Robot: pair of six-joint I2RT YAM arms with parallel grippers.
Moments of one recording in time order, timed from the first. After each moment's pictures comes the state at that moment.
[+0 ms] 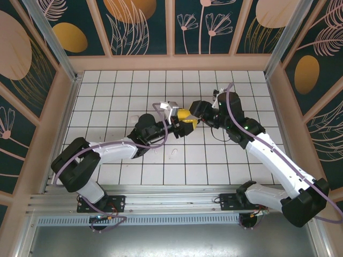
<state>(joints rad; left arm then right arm) -0.82 1.61 0.79 0.92 0.39 -0.45 0.57 1.11 1.05 -0.42 -0.19 0.94</state>
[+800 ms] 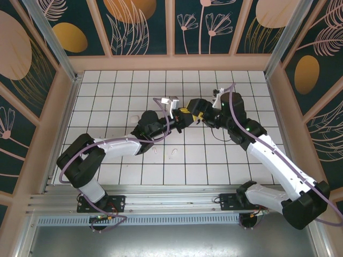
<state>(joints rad) -0.80 1.66 0.86 0.94 0.39 -0.65 0.55 1.08 1.02 -0.35 -0.30 0.96</state>
